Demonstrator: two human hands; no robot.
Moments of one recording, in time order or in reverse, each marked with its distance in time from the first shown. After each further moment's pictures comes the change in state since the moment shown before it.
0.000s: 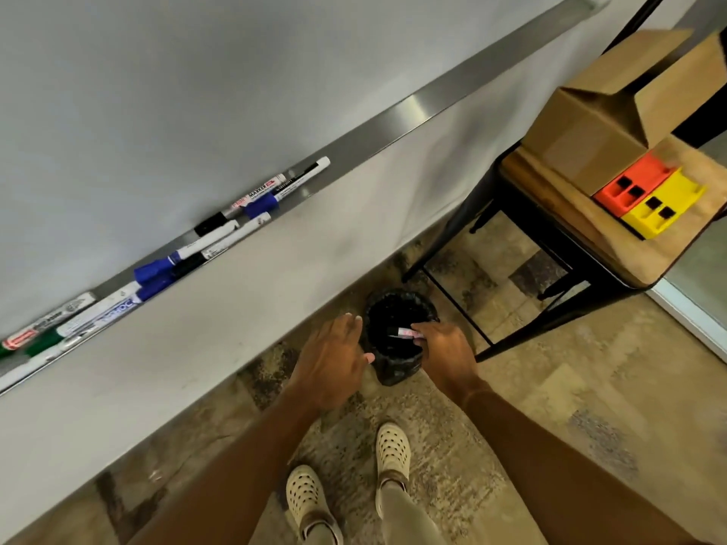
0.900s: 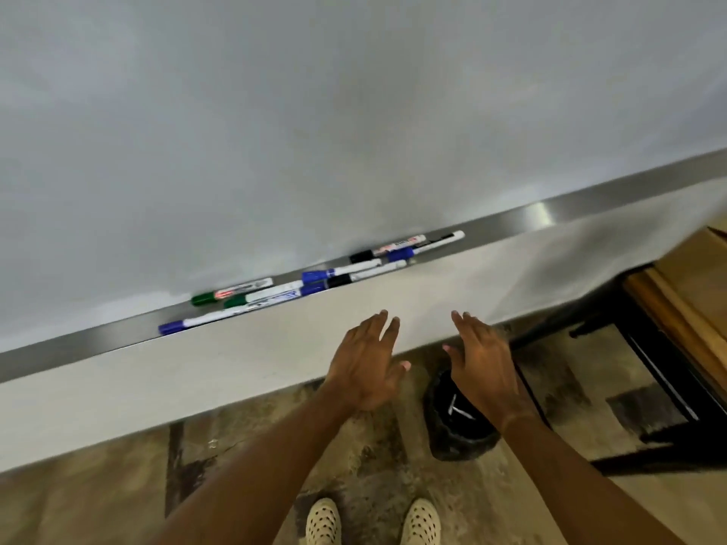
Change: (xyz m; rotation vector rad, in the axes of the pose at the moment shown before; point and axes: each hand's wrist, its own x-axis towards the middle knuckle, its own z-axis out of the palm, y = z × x) left_hand -0.053 -0.026 -0.085 0.047 0.242 -0.267; right_hand 0.054 -0.110 -0.068 0.046 0.050 -0.281
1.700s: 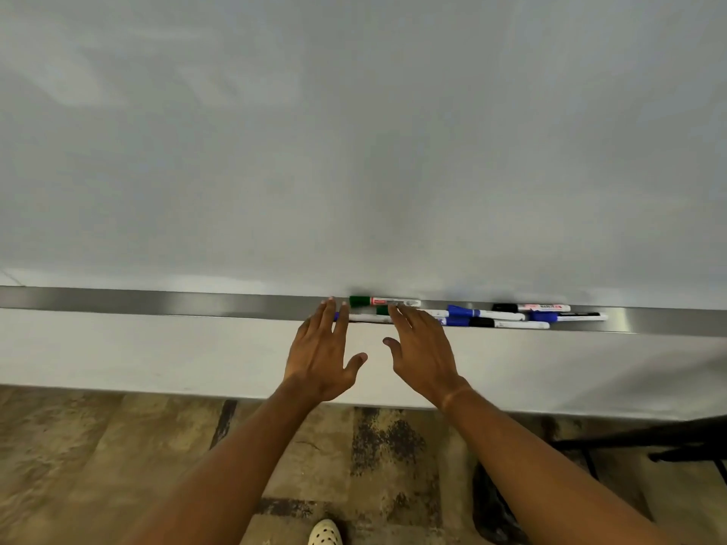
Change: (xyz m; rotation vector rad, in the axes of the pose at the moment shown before) left_hand -0.151 -0.201 -0.081 0.116 0.214 -0.469; right_hand 0.029 -0.290 0.065 -0.101 -0.025 -0.577
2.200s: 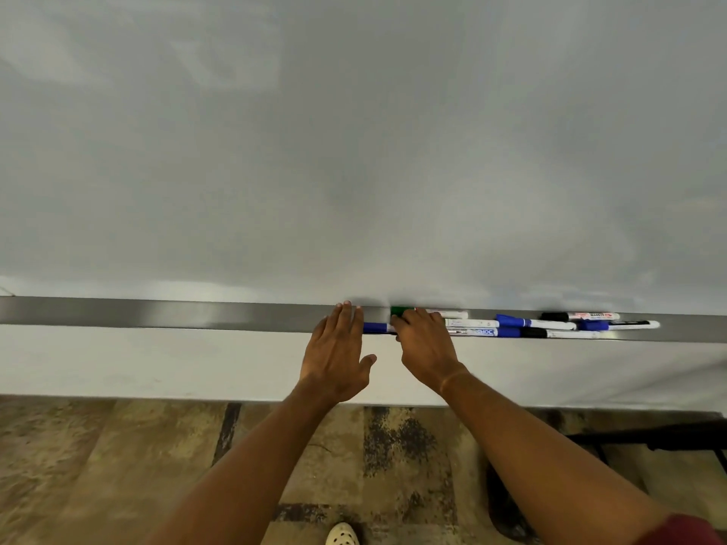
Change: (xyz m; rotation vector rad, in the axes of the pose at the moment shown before) left_hand 0.027 -0.079 0.013 -0.046 -0.042 0.075; right_hand 0.064 -0.061 0.044 -0.226 -0.191 -0.019
